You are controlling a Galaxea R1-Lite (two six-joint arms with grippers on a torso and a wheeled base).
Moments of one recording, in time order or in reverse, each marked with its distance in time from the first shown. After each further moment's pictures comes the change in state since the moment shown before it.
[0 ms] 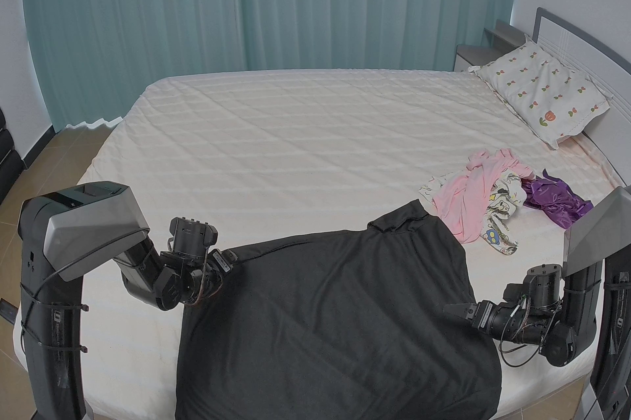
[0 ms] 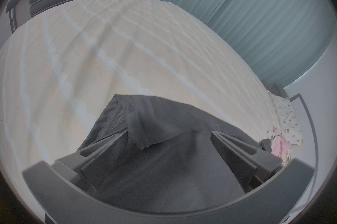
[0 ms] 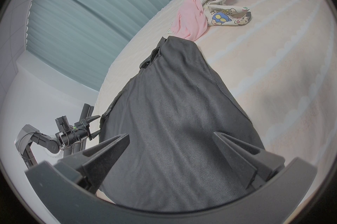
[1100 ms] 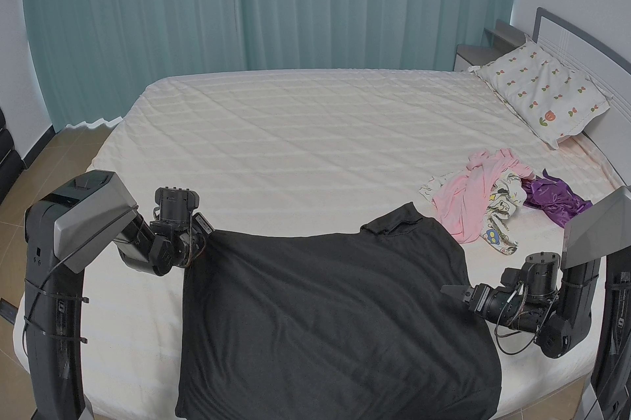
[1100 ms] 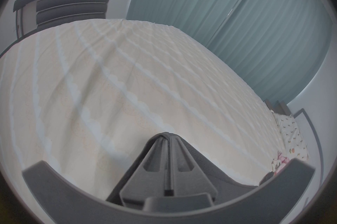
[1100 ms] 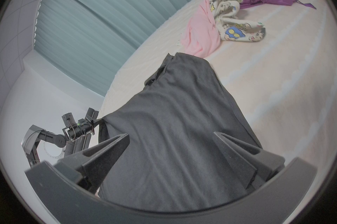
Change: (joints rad) left arm 0.124 0.081 -0.283 0.049 0.064 0.092; right arm 0.000 -0.009 -0.091 0.000 -0.009 0.000
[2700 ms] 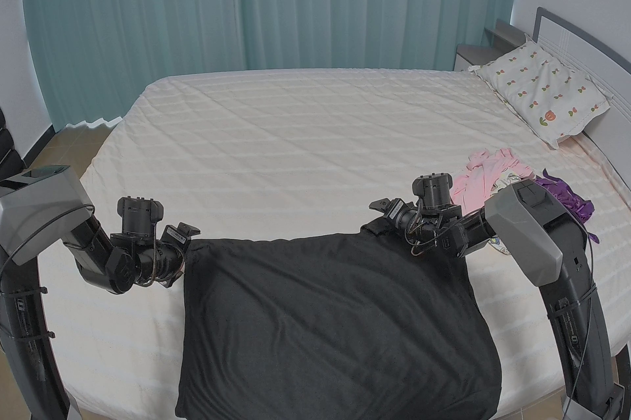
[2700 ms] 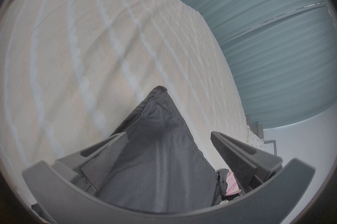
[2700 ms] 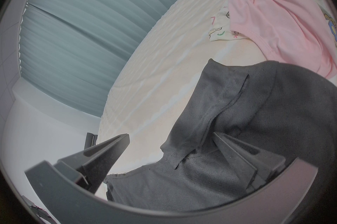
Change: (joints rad) left arm 0.051 -0.241 0.383 -0.076 -0.285 -0.360; right arm 0.157 0.367 -1.490 1.068 -0.192 0.265
